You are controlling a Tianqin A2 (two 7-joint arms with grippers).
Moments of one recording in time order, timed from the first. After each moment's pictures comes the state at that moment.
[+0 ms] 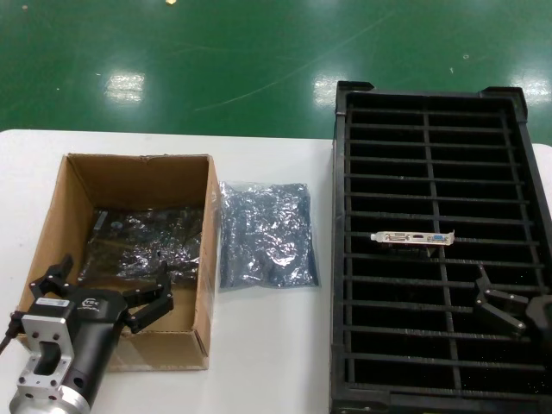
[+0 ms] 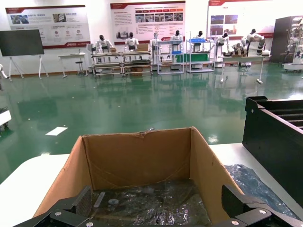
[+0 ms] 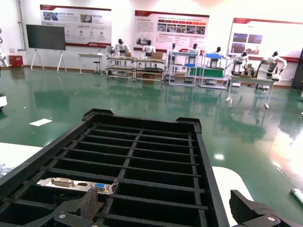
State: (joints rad) left arm 0.00 -0.30 1.60 -1.60 -1.80 0.00 0.00; right arm 0.00 0.30 -1.60 1.60 1.80 0.00 0.00
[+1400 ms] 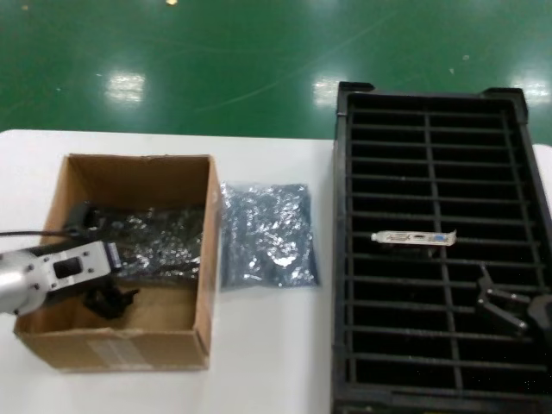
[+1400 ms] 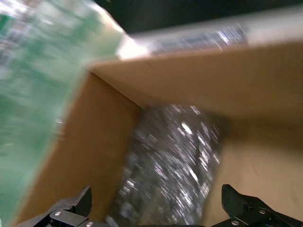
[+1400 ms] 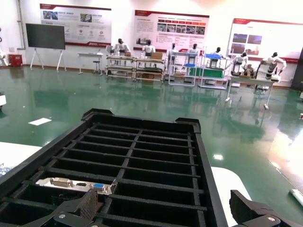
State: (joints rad) left arm -0.75 -0.79 2.24 -1.09 -1.37 0.48 -0.02; right arm 0.00 0.30 -1.60 1.60 1.80 0.00 0.00
